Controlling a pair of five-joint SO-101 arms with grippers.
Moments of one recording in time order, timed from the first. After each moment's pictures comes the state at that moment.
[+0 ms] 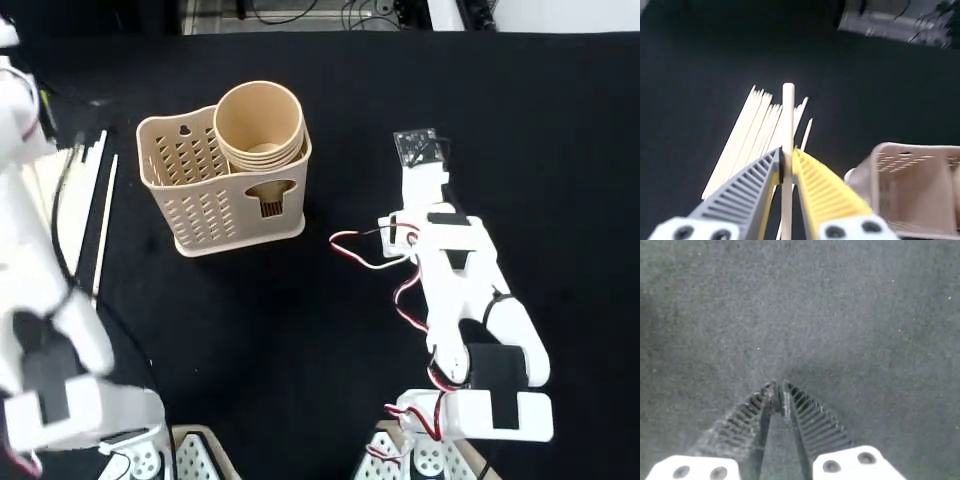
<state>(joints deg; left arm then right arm) -23.6 -5.5 -46.6 99.7 -4.2 1.8 -3.7 45.1 33.8 9.6</state>
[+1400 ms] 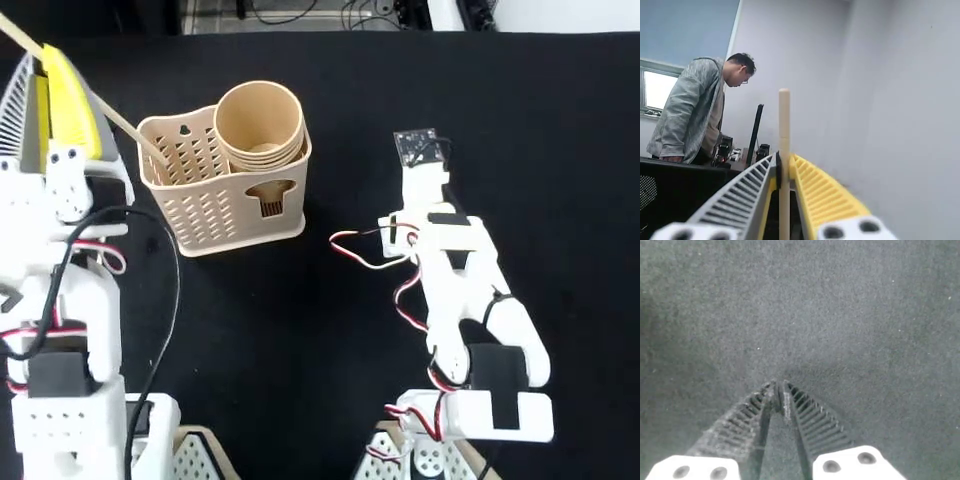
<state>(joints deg) -7.6 -66.2 45.1 2.9 11.3 1.8 -3.7 45.1 33.8 9.6</state>
